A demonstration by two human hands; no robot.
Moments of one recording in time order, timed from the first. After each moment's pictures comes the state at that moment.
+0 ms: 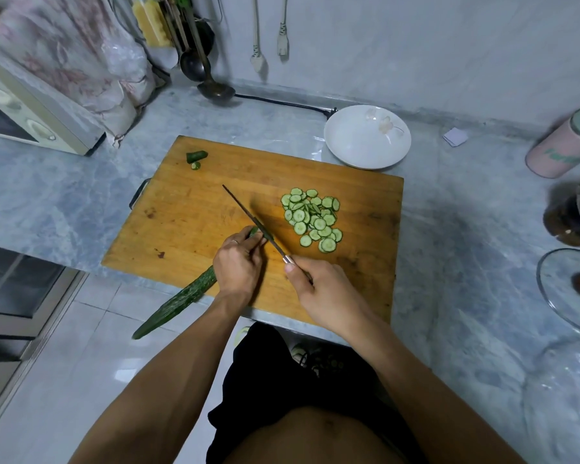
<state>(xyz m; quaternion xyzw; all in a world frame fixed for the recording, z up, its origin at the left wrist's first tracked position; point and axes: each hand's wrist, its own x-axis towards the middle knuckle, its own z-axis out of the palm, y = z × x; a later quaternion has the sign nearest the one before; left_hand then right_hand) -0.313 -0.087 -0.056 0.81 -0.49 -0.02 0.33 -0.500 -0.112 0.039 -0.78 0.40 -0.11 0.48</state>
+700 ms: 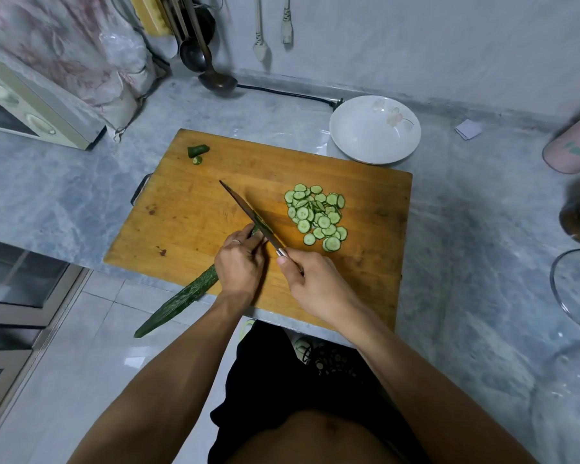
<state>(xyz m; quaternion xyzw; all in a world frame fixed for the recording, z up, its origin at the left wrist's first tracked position) -0.309 -0.089 -0.066 0.81 -0.50 -0.01 0.31 -0.479 -0.126 0.029 -0.77 0.40 -0.10 0.48</state>
